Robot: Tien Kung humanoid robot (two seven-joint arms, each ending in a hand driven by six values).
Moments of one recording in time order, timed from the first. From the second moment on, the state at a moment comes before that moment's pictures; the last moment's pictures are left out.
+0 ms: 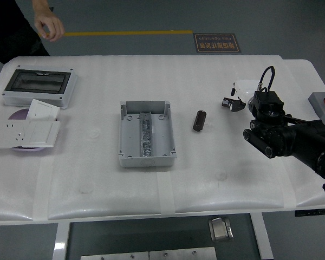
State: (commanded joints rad) left arm -0.10 0.22 -1.39 -0.21 1.65 -0.16 0.41; right arm 0.98 -0.15 0.12 0.41 -1.52 -0.19 -0.27
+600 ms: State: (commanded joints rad) left arm -0.10 0.22 -1.38 -0.21 1.65 -0.17 0.41; right arm 0.97 -0.14 0.11 0.41 -1.46 -0.19 -0.24
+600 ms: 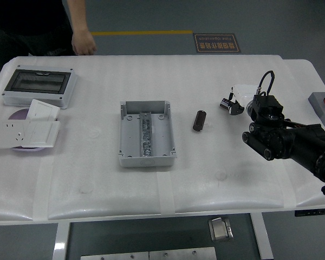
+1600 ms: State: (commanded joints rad) left arm -0.10 0.22 -1.39 -0.21 1.65 -0.18 0.42; right arm 1.00 -0.17 0.06 0.40 -1.28 -0.21 -0.24
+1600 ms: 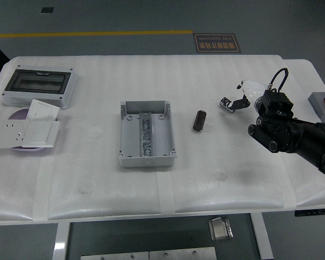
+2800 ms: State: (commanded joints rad) left arm -0.11 0.22 -1.36 -0.20 1.61 -0.17 0.39; right arm 0.96 -0.11 0.16 0.40 -1.43 -0.19 -0.29
